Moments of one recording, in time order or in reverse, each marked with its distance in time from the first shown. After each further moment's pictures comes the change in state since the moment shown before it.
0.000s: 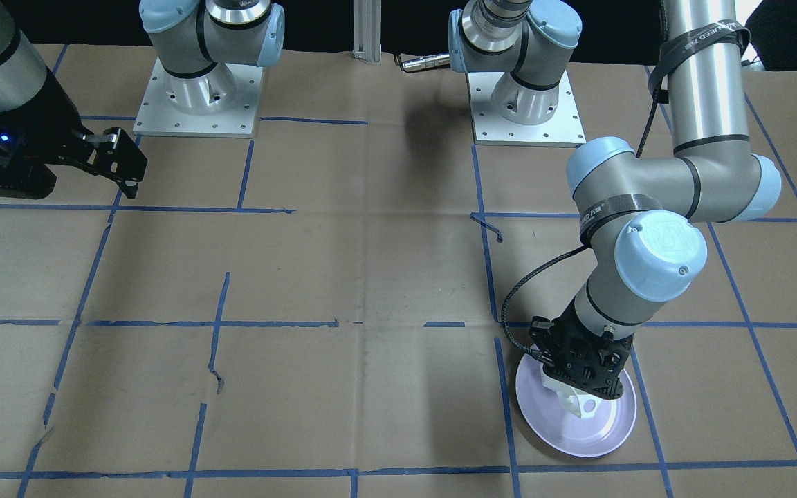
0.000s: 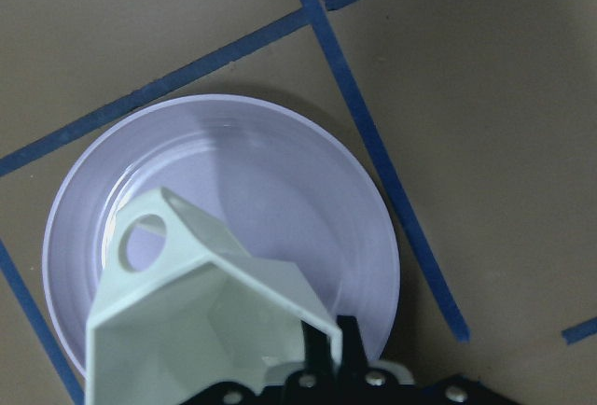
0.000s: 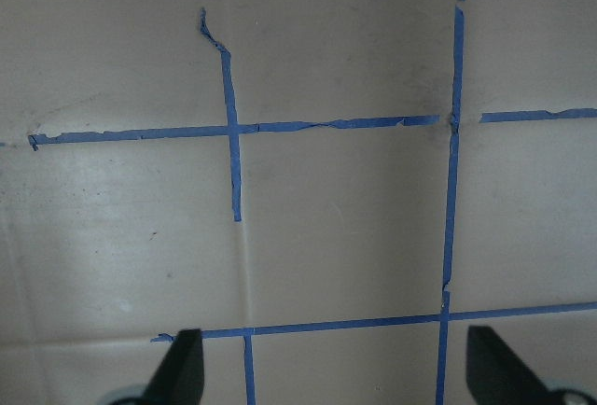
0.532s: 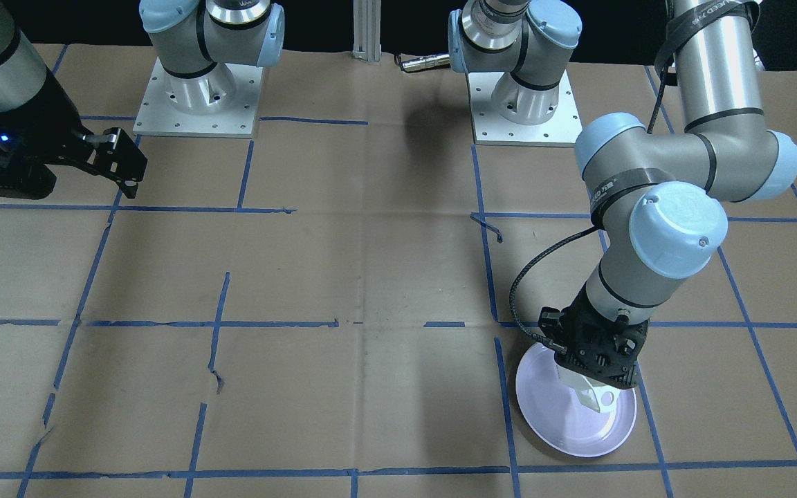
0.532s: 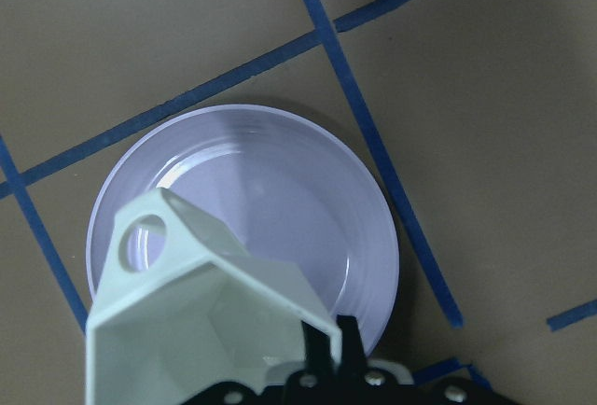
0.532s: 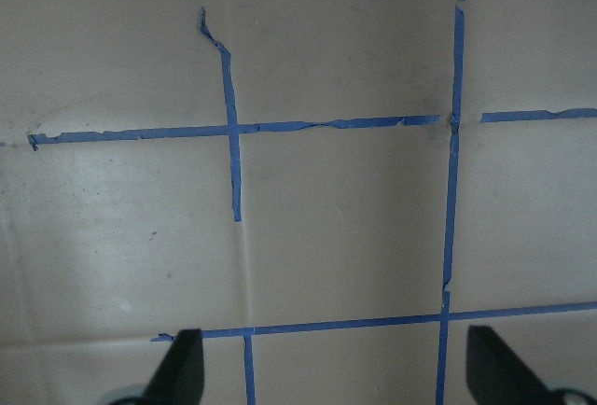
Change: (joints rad) left arm 0.001 0.032 0.013 -0.017 0.004 0.004; right arm 0.000 0.000 0.000 0.000 0.000 0.000
